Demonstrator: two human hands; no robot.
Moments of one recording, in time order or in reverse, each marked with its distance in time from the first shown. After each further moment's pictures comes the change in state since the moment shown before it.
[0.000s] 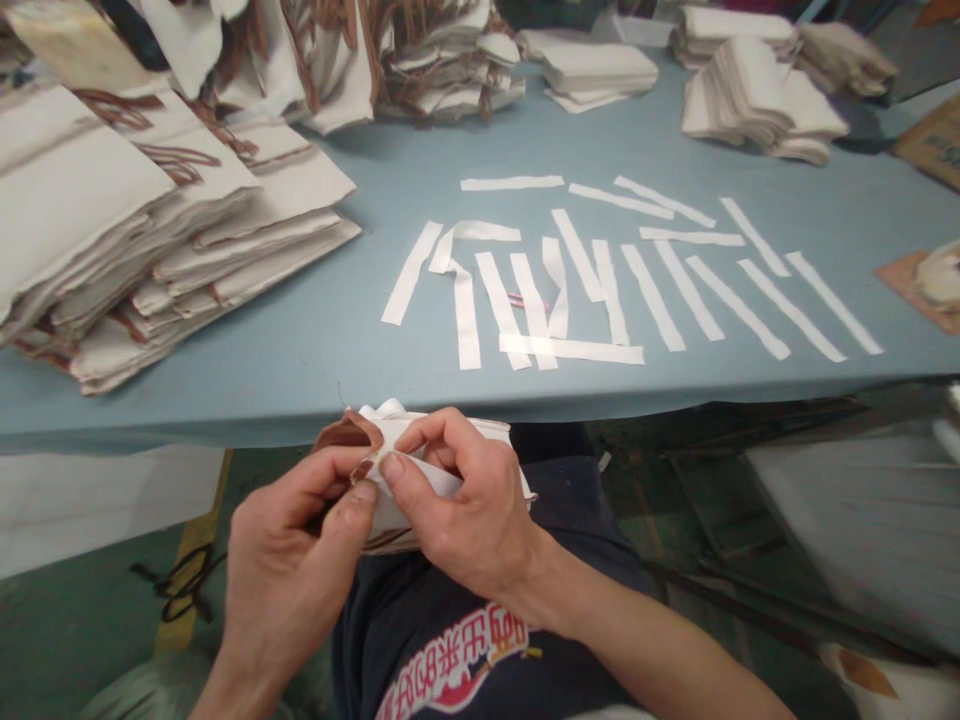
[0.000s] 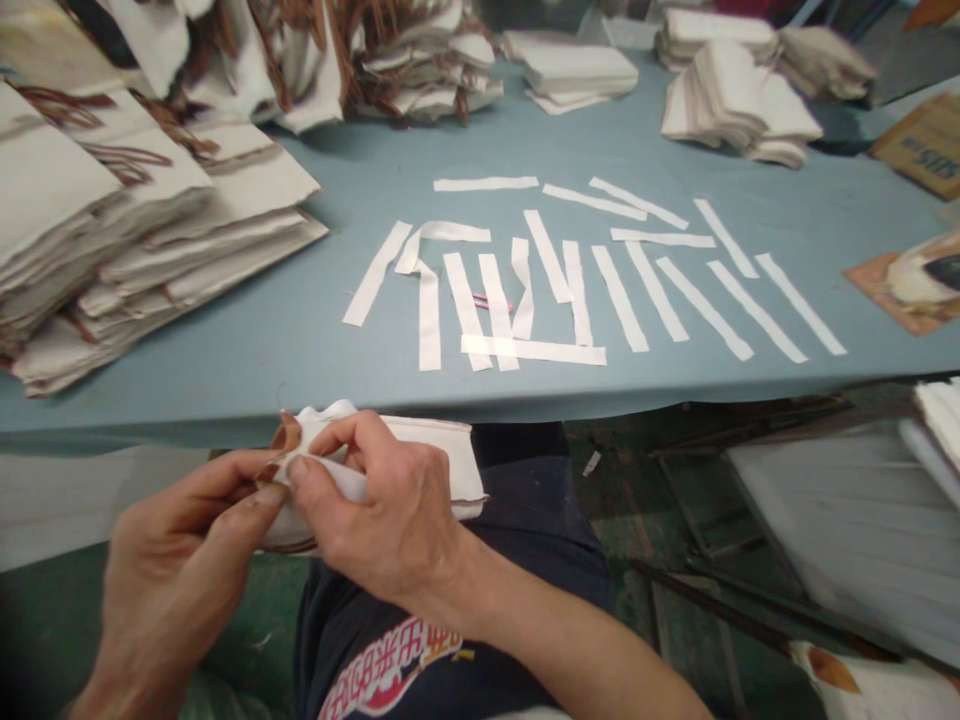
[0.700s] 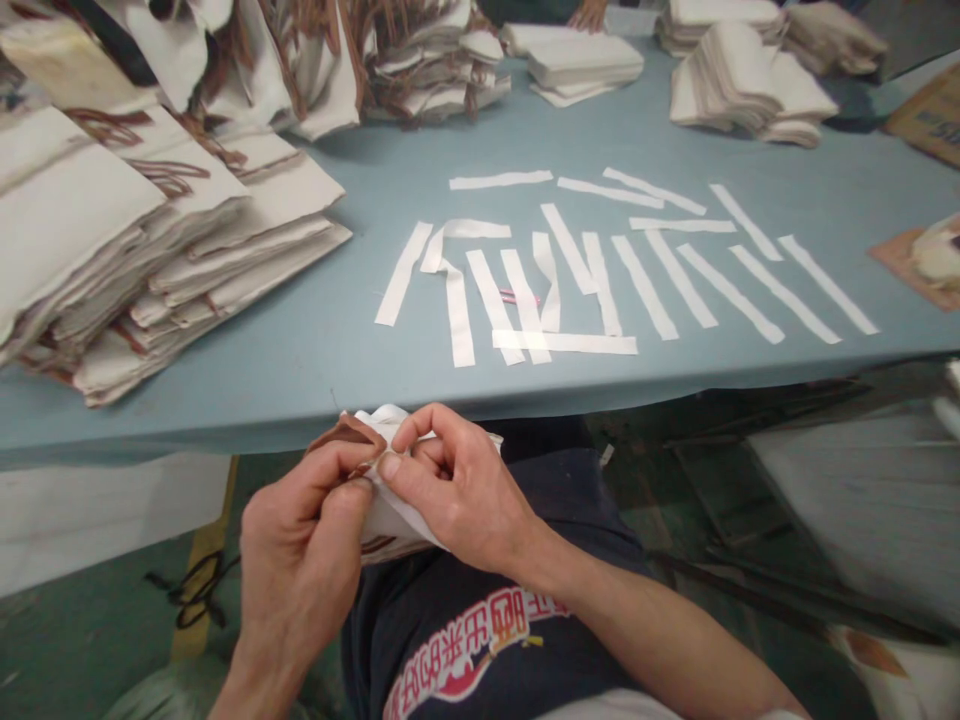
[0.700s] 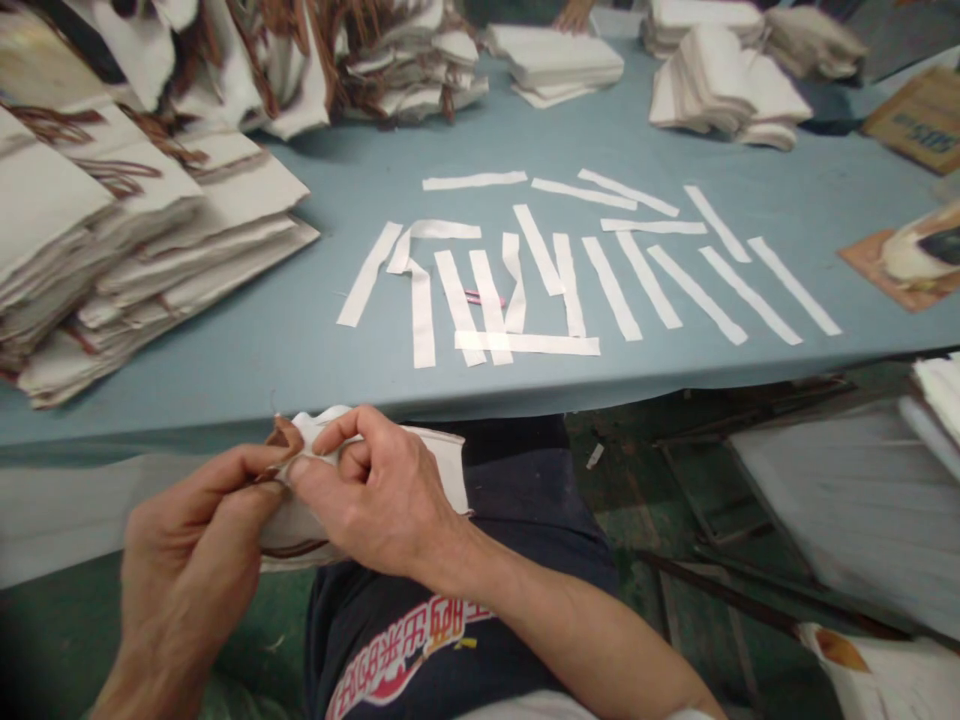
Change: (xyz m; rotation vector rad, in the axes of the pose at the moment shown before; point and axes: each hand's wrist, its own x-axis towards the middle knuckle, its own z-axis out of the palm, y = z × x) left_hand 0.001 0.009 0.006 -0.006 0.026 0.018; right_hand 0.008 -0.003 -0.008 0.305 -0.242 0.344
